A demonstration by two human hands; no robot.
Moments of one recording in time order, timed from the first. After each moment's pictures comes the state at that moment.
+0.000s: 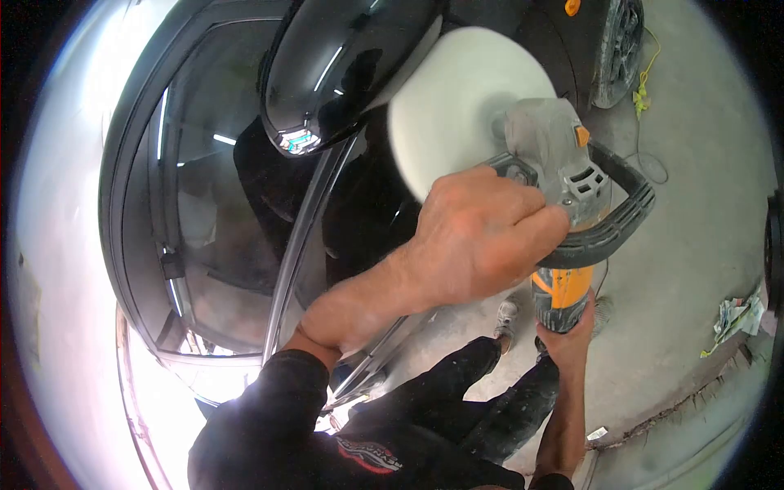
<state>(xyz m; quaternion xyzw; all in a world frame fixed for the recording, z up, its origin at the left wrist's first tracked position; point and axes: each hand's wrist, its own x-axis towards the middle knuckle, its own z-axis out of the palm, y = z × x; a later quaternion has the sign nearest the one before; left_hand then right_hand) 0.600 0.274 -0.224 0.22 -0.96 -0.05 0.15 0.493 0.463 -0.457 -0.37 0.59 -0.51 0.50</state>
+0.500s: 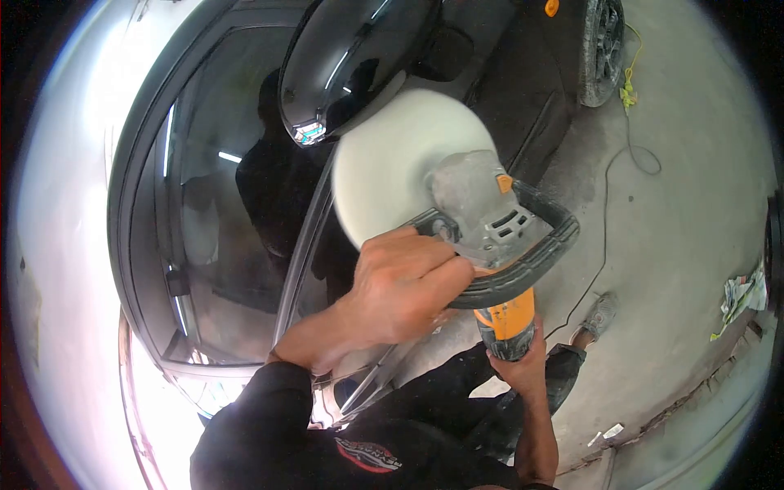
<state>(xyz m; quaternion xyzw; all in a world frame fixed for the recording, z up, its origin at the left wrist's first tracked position) 0.656 0.339 -0.189 0.25 -0.97 -0.04 0.05 0.577 0.530 -0.442 -0.32 0.52 -0.53 0.59</state>
